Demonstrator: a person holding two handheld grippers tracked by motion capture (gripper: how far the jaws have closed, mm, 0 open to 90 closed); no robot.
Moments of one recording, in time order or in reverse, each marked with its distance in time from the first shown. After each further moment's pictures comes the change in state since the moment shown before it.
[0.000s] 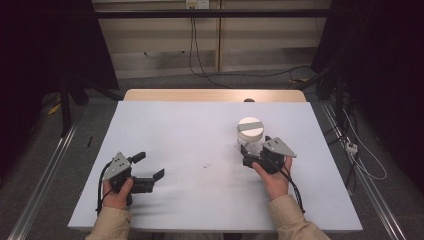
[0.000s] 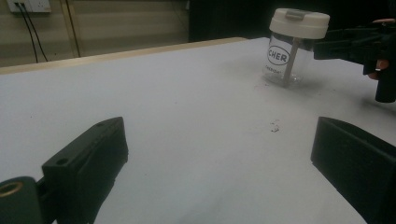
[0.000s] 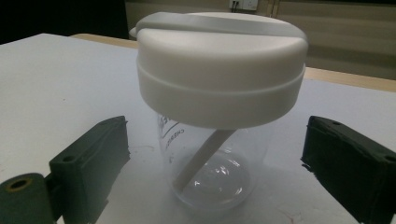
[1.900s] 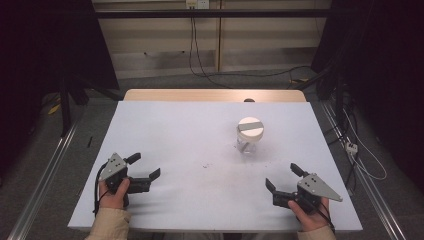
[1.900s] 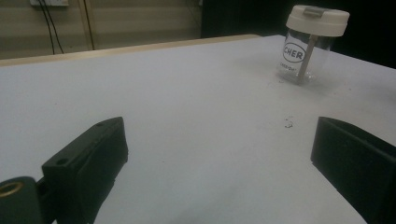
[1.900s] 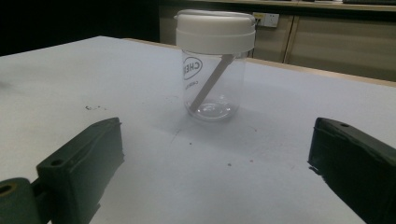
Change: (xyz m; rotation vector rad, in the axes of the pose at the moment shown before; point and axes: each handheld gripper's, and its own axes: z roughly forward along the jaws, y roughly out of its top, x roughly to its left) left arm 0.005 -0.002 -0.007 0.007 0.048 -0.021; right arm -0.029 -0.040 -0.115 -0.075 0.121 -0.034
